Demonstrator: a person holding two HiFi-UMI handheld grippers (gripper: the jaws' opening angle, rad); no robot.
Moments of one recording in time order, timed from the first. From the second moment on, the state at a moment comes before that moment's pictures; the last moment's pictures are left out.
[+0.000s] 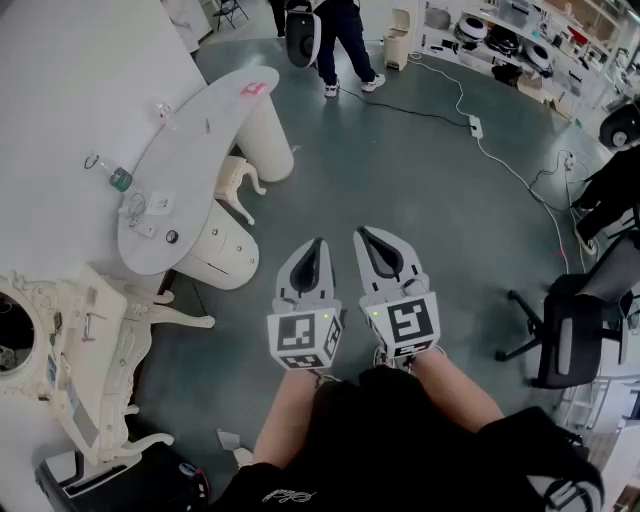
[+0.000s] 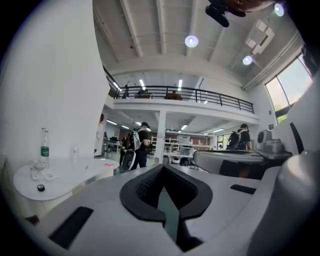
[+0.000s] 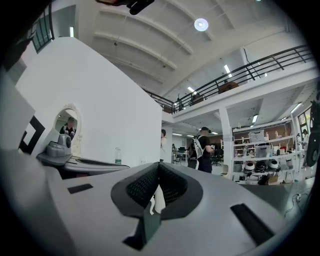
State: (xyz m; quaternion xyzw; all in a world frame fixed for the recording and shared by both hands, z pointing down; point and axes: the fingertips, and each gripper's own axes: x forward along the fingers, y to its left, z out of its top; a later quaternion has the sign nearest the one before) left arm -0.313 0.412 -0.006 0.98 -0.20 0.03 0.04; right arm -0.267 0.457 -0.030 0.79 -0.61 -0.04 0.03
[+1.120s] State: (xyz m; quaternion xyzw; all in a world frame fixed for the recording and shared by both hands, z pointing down) left arm -0.193 0.392 0.005 0.97 -0.23 0.05 0.02; right arm -0.135 0.435 -0.010 0.78 -0.63 -0.01 0.01
